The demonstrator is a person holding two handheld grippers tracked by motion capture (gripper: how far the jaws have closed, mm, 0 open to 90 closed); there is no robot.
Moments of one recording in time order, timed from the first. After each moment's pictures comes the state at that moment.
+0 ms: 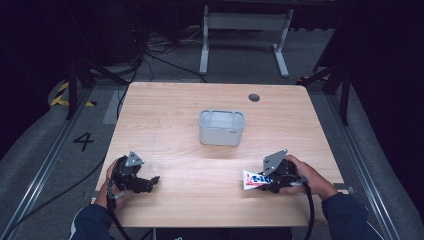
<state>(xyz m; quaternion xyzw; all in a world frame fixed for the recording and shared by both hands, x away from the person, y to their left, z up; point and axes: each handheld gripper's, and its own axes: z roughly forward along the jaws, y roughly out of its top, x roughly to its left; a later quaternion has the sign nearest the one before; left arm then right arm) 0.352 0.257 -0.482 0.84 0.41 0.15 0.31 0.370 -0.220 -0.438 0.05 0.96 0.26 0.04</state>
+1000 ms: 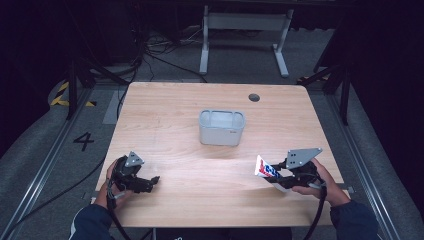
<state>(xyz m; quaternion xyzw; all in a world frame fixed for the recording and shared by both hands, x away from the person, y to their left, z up) 0.352 0.257 -0.482 0.84 0.41 0.15 0.31 0.355 -0.261 -0.414 0.13 0.90 0.40 0.09</state>
